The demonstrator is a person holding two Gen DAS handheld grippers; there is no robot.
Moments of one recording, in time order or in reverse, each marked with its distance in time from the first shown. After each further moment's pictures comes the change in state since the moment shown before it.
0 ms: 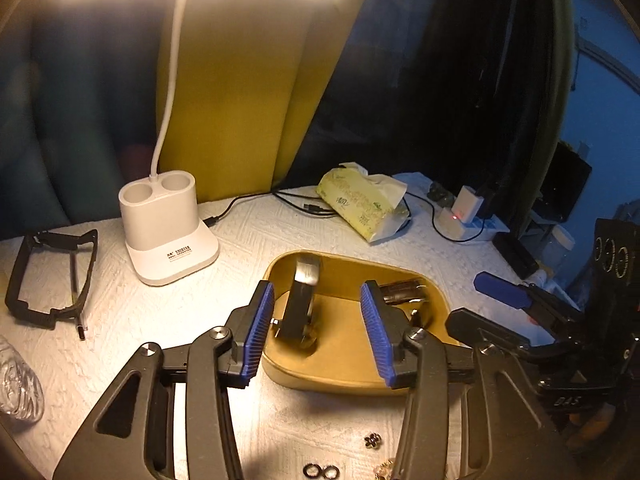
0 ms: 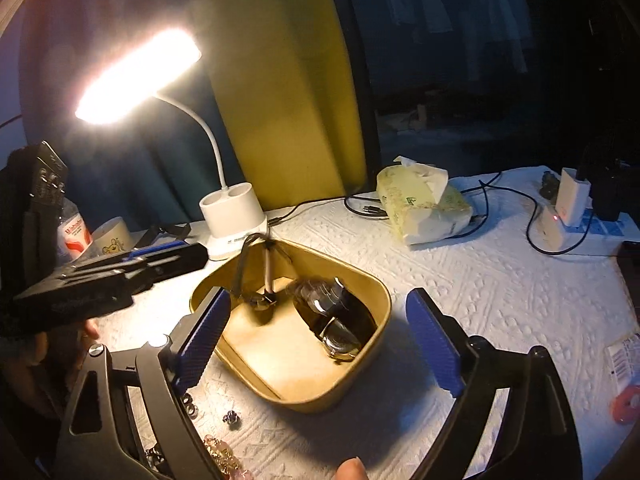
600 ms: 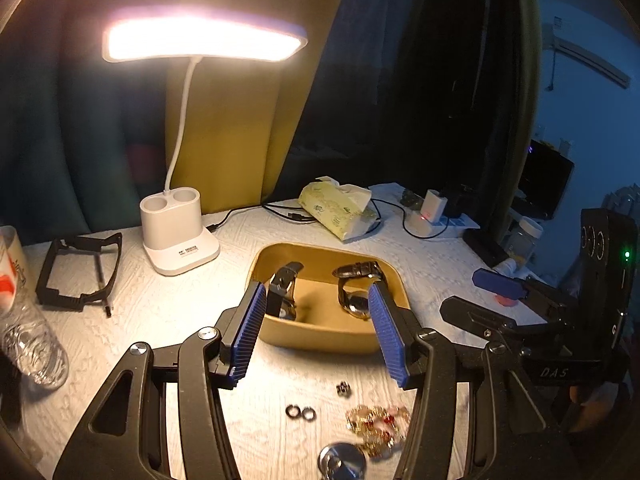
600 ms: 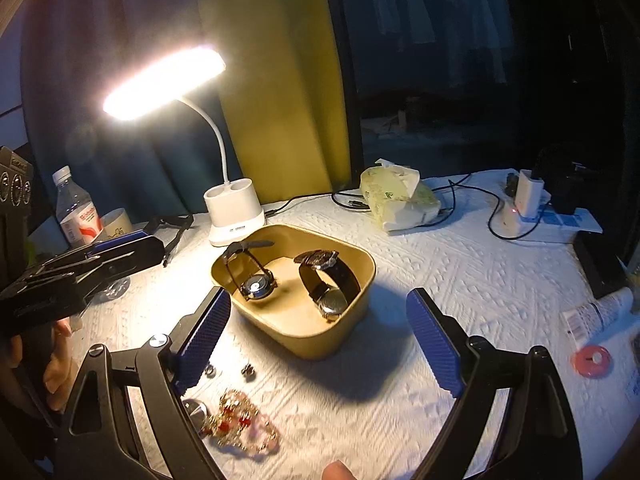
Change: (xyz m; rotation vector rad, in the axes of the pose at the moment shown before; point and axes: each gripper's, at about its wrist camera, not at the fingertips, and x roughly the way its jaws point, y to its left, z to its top) left arm -0.070 -0.018 -0.027 0.051 -0.069 -0.022; right arm -0.060 0.019 -0.019 -0.011 -0.005 -0.081
